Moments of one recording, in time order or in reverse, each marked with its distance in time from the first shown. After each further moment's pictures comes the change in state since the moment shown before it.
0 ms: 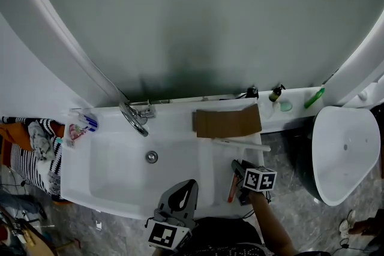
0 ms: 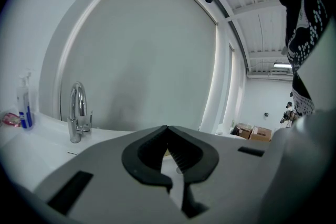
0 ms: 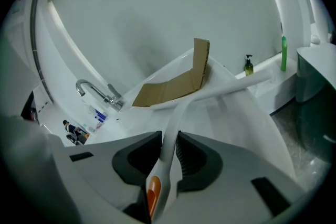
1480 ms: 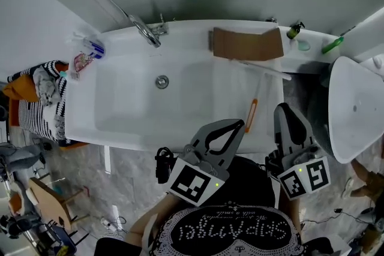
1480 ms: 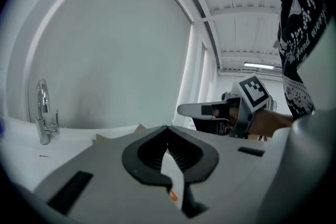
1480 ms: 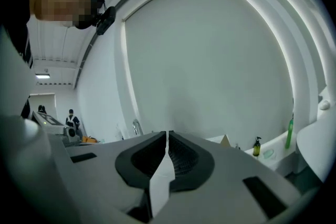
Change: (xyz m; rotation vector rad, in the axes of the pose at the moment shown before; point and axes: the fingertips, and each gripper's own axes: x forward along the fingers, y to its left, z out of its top) left arm -0.021 -0.085 -0.023 0.154 0.071 -0.304; right arm -0.214 0.169 0.068 -0.423 -0.558 0.087
